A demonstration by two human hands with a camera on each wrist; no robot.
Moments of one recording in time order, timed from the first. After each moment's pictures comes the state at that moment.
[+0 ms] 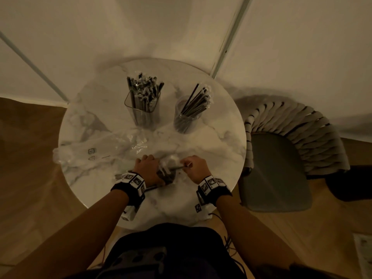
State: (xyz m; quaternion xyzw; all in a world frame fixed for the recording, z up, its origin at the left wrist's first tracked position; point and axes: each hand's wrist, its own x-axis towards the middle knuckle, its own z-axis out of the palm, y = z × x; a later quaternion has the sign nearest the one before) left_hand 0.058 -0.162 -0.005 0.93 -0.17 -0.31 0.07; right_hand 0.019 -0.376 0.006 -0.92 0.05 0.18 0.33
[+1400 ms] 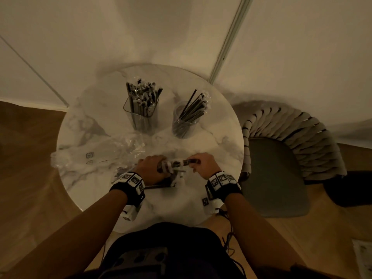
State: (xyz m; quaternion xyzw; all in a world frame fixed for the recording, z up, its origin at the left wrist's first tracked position) left_hand 0.072 -0.170 0.001 0.91 -0.17 -0.29 0.23; right_hand 0.042 -0.417 0.028 -0.90 0.03 0.20 0.38
